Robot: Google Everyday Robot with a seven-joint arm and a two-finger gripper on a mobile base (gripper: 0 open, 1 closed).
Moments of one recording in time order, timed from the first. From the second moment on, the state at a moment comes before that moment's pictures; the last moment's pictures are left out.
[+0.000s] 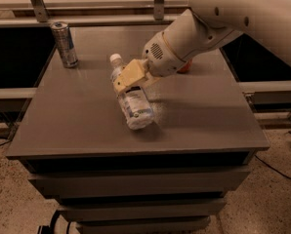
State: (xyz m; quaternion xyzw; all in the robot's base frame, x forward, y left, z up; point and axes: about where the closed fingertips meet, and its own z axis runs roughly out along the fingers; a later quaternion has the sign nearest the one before) arm 0.538 0.032 0.888 -0.31 0.87 0.34 0.15
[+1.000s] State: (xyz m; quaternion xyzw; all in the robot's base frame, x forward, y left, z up) arm 0.517 0.017 0.904 -0.46 0.77 0.37 0.21
